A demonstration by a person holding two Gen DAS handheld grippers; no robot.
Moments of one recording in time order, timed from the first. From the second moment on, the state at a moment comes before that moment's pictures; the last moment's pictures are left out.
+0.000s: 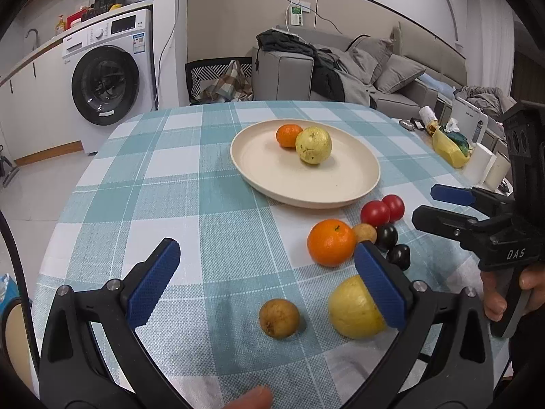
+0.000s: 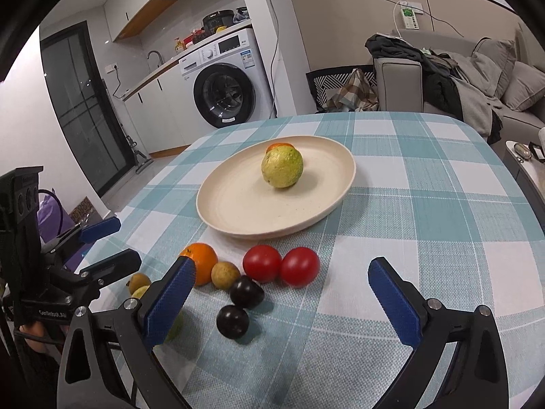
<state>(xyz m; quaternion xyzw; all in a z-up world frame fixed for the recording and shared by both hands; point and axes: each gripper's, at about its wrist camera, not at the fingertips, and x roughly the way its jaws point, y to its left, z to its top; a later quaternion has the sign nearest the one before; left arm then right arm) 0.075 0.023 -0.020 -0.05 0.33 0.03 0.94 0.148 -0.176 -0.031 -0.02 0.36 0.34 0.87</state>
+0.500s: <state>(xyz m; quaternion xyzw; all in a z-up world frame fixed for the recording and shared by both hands) 0.058 0.029 -0.032 -0.05 0.36 0.03 0.93 0.141 -0.164 -0.051 -0.07 0.42 0.34 0.84</state>
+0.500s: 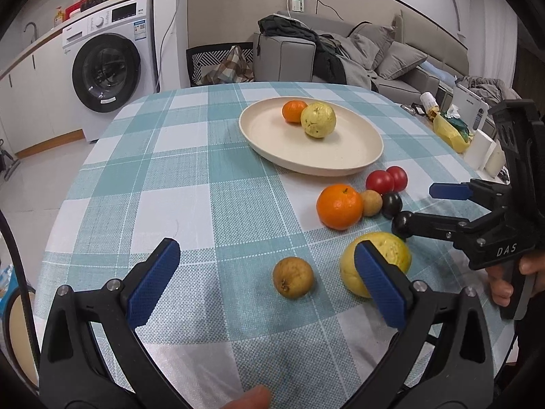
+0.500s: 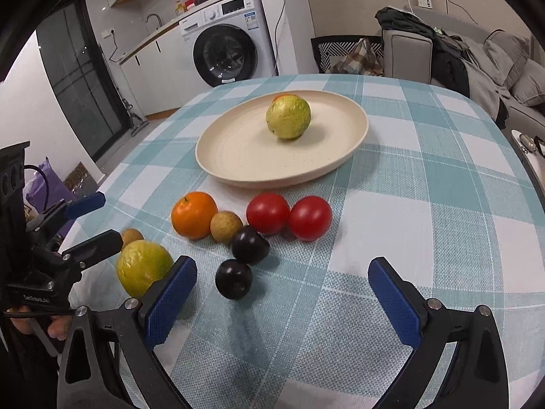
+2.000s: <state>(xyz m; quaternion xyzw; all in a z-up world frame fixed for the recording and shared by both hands) 0.071 0.019 -0.056 -0.02 0.43 -0.04 0.90 0.120 -0.139 -0.056 -0.13 0.42 0.38 0.82</state>
